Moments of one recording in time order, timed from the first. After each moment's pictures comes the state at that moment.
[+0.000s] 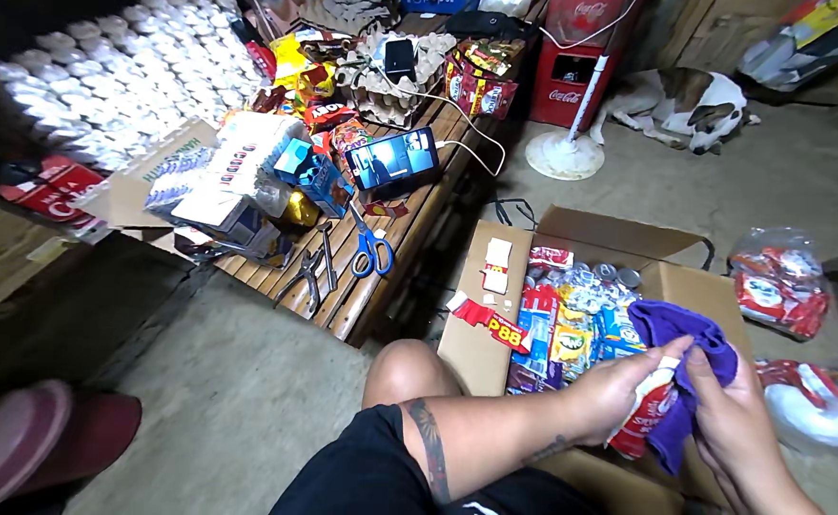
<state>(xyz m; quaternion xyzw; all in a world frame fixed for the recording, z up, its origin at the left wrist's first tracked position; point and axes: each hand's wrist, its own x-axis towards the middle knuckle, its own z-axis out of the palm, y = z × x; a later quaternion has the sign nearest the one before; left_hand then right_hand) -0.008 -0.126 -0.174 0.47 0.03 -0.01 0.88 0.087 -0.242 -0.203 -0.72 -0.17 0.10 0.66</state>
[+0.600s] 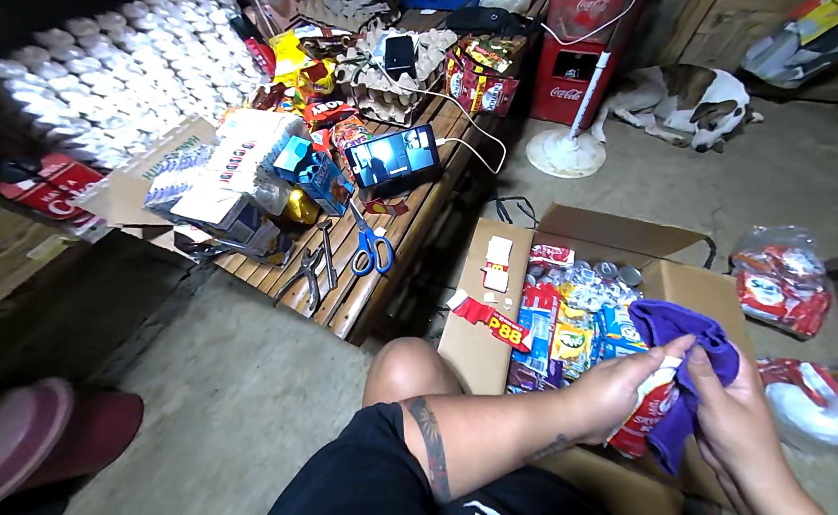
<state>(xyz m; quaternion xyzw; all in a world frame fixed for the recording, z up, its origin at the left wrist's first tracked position) -0.012 -0.124 -0.164 0.49 0.02 0.00 0.87 0.087 -0.243 -0.203 -0.72 -0.17 0.11 0.66</state>
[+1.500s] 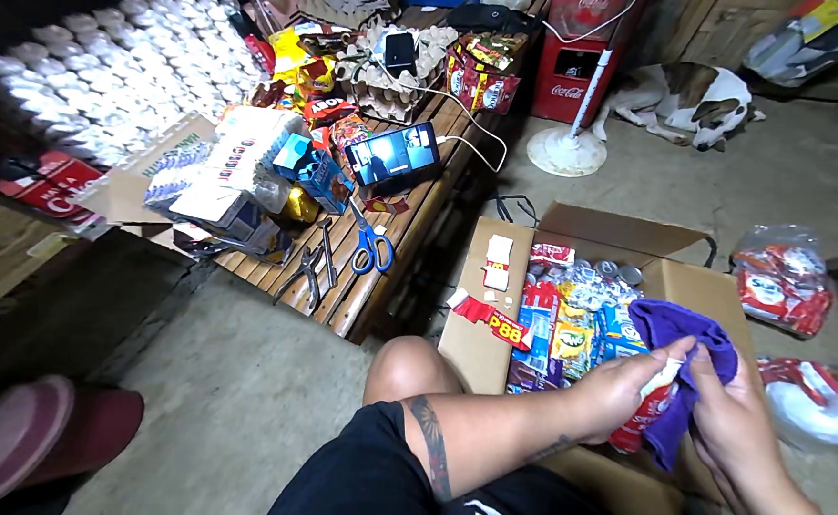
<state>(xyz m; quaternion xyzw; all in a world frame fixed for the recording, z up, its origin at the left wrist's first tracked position) -0.011 -0.126 -0.166 0.49 0.03 0.00 0.87 0.084 -0.243 -0.206 -0.73 -0.16 0.10 0.66</state>
